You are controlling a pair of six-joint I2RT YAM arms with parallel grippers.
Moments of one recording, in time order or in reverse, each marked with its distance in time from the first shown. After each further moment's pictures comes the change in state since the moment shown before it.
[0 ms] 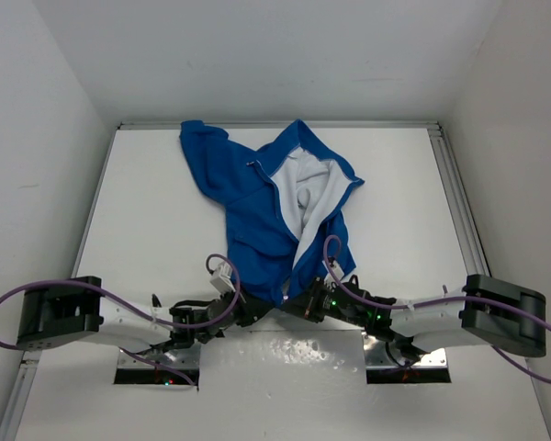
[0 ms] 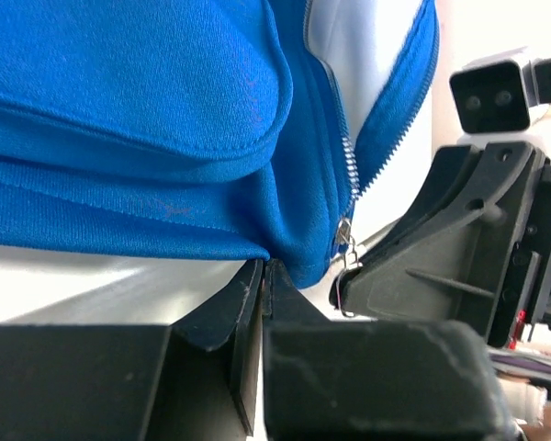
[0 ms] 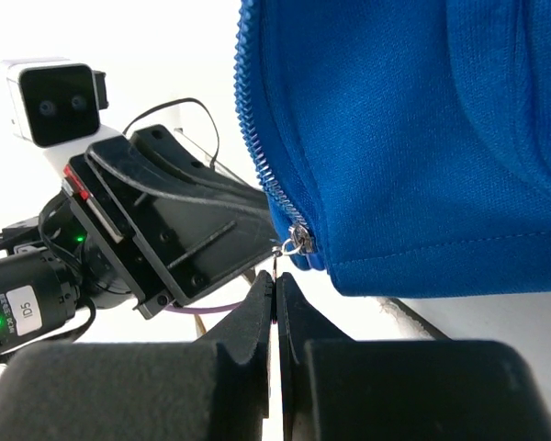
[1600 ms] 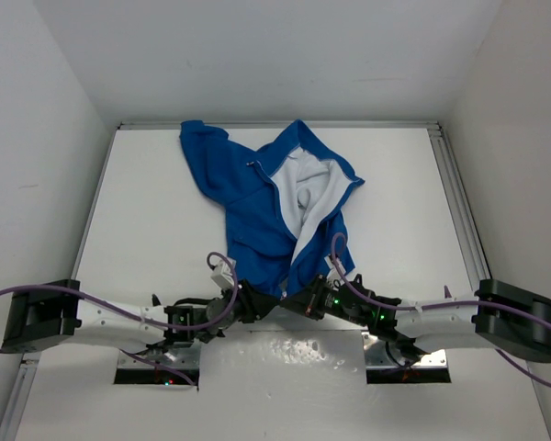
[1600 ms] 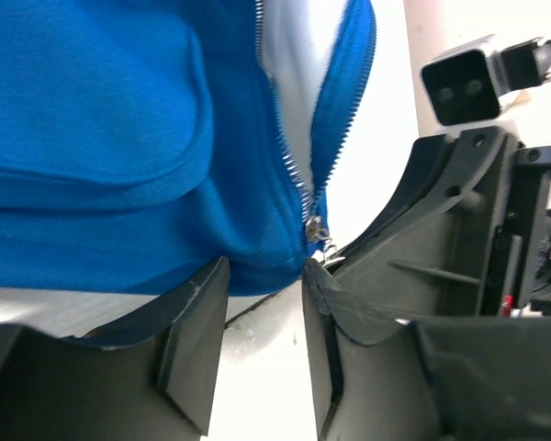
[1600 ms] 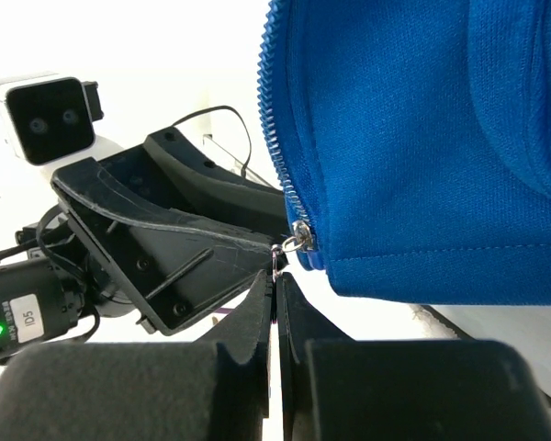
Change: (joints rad) left arm -0.031 -0.137 0.062 -0.152 -0.052 0.106; right arm 0.000 -0.085 0.000 -0.017 0.016 -0.008
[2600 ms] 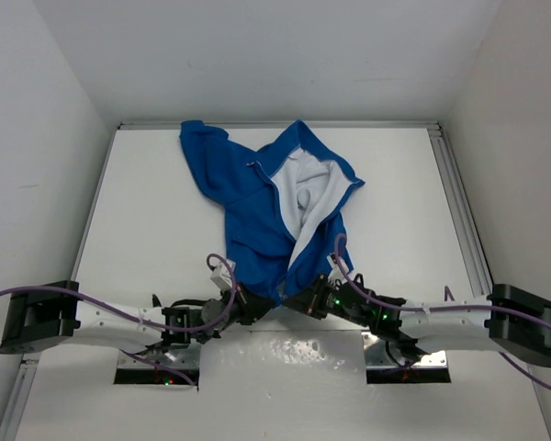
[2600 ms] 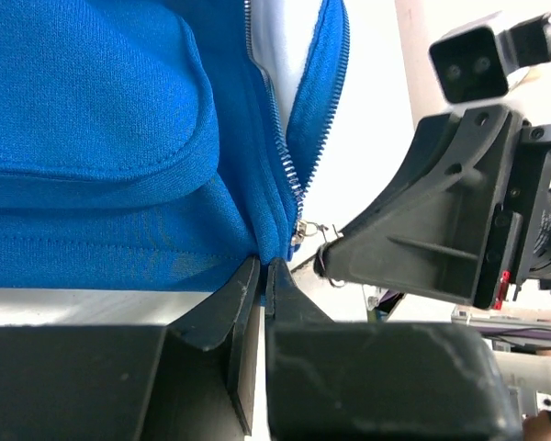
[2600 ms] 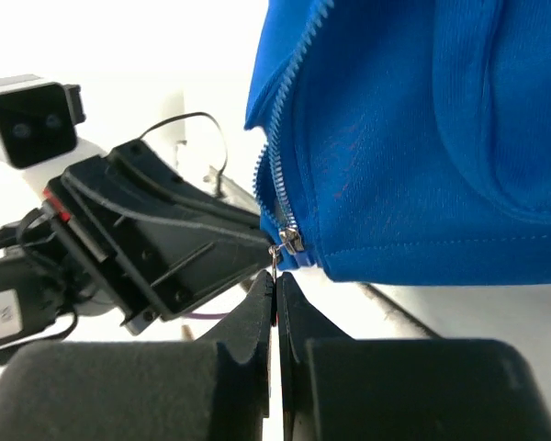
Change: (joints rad) left arm 0.000 -0.016 -0.034 0.053 0.030 0.045; right arm 0.000 -0.079 0.005 -0.107 0.032 -0.053
